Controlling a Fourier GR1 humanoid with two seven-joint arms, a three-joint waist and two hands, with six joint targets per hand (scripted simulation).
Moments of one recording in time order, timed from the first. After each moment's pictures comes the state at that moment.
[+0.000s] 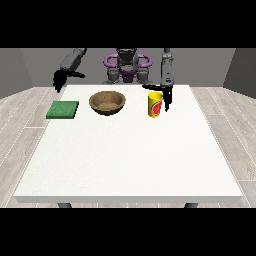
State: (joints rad) left arm -0.48 0.12 0.18 -0.95 0.01 0.10 -0.63; right arm -0.31 -0.26 -0.24 -1.28 -0.20 0.24 -0.36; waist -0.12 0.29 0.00
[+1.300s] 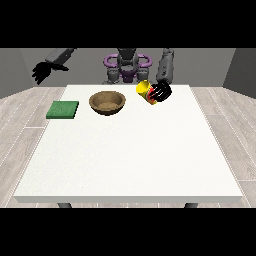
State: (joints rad) left arm -0.61 0.15 0.03 -0.75 -0.37 0.54 -0.51; right arm -0.34 -0.44 -0.37 -0.97 -0.26 0.38 -0.40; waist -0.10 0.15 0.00
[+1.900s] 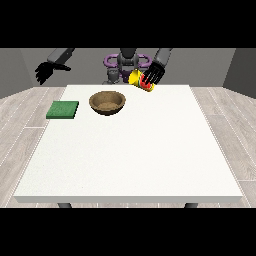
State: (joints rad) left arm -0.68 0.08 -0.24 -0.77 -0.77 0.57 -0.08; right arm -0.28 -0.45 -0.39 -0.77 -0.22 0.37 -0.46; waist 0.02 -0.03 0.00
